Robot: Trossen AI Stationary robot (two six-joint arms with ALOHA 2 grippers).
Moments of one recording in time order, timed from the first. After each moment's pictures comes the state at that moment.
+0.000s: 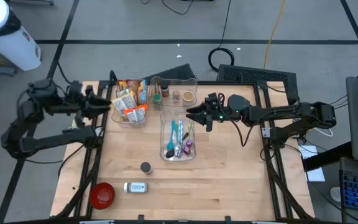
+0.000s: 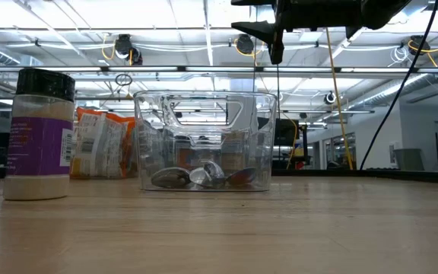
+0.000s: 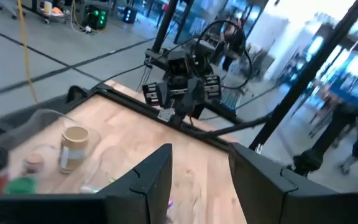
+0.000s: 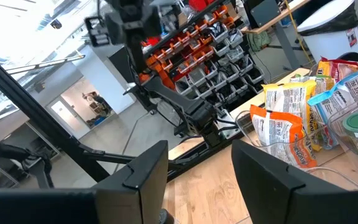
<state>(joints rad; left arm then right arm) 0.47 0.51 1.10 -0.71 0.42 -0.35 -0.14 1.31 0.79 0.56 -0.13 0.62</state>
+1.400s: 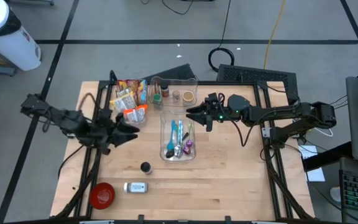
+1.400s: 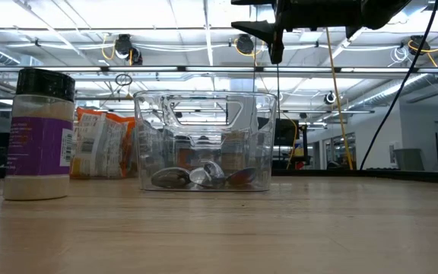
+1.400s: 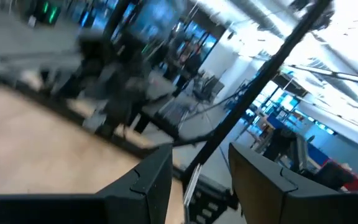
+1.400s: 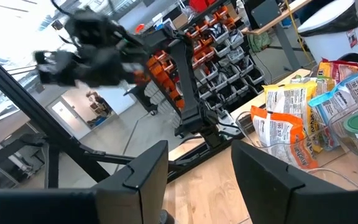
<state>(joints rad) -0.45 0.76 0.81 0.03 -0.38 -0.59 -0.14 1.31 0.79 0.57 -0.13 0.62</state>
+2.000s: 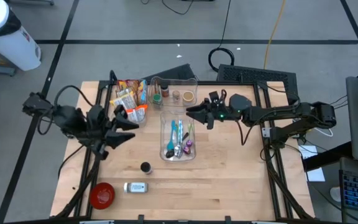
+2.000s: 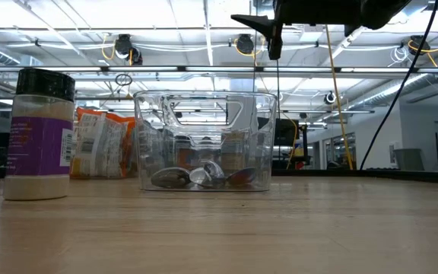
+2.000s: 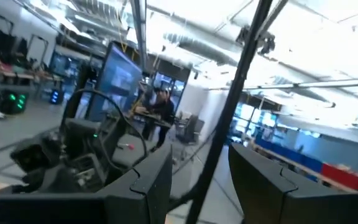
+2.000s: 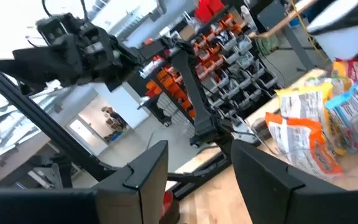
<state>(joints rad) -0.48 0.93 1.00 0.30 -0.34 -0.23 -0.14 1.31 0.79 0.62 -0.13 0.72</state>
